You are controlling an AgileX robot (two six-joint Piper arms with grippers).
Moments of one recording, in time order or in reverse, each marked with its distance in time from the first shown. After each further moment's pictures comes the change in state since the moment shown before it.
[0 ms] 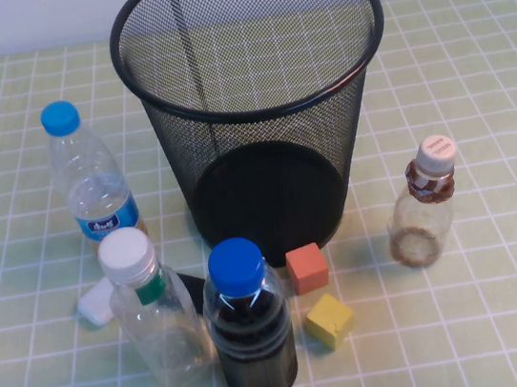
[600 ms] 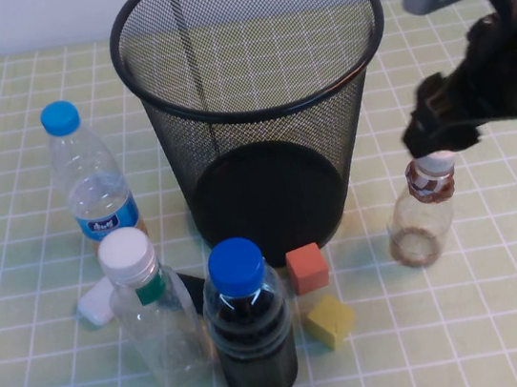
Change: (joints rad) right arm 0.226 0.619 -0.584 0.023 0.369 -0.059; left arm 0.000 0.000 0.000 -0.002 0.000 0.000
